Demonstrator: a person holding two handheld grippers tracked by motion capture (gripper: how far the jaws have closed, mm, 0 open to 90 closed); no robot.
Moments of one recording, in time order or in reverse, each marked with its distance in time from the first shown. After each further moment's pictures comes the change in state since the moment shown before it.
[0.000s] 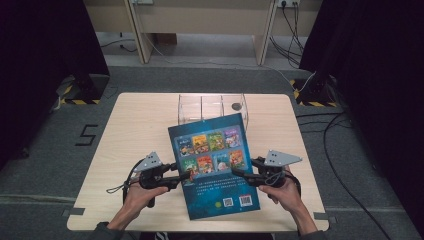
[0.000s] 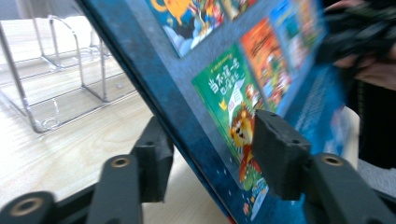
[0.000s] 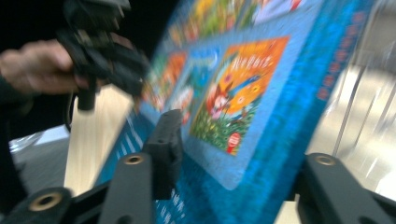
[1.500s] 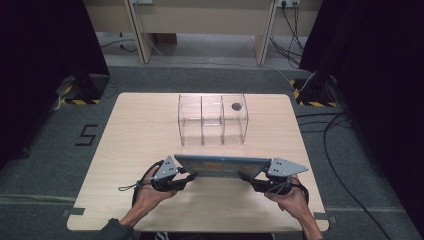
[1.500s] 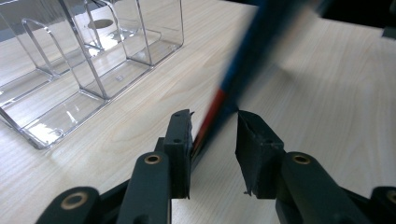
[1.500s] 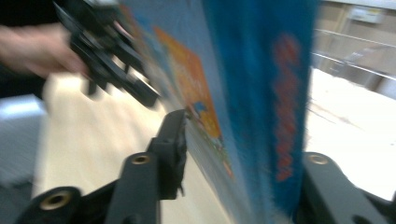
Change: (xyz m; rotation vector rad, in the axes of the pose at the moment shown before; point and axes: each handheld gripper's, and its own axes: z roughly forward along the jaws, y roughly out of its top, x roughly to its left) left arm -0.003 -0.015 0.032 0.103 0.043 0.263; right arm 0.013 -0.005 -0.019 0.053 -0.083 -0.111
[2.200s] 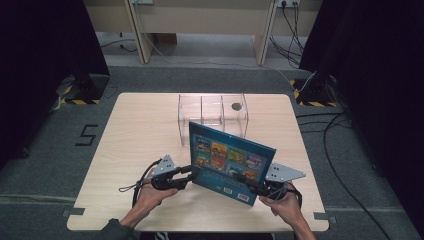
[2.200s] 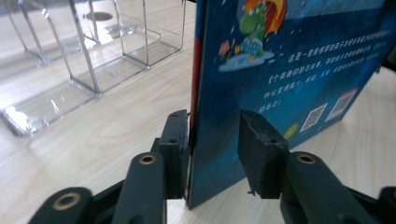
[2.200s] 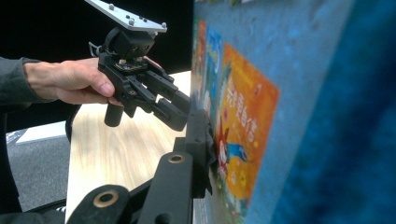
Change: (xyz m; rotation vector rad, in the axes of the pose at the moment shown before) left arm 0.003 -0.003 0.001 -0.027 -0.026 -0.143; right arm 0.017 -0.003 0.008 -0.095 0.041 0.035
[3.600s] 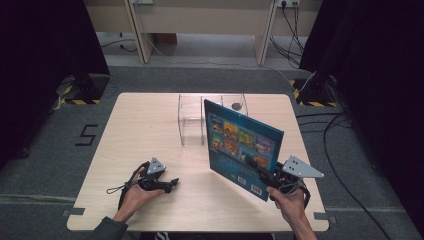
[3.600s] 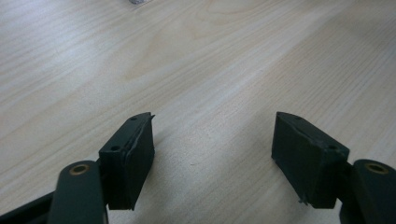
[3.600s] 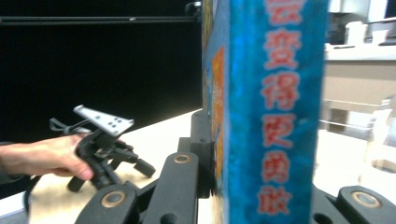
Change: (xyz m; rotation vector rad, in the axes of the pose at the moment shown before) left arm 0.039 -0.038 -0.013 0.278 0.266 -0.017; right arm -0.007 0.020 -0.021 -0.206 -0.173 0.094
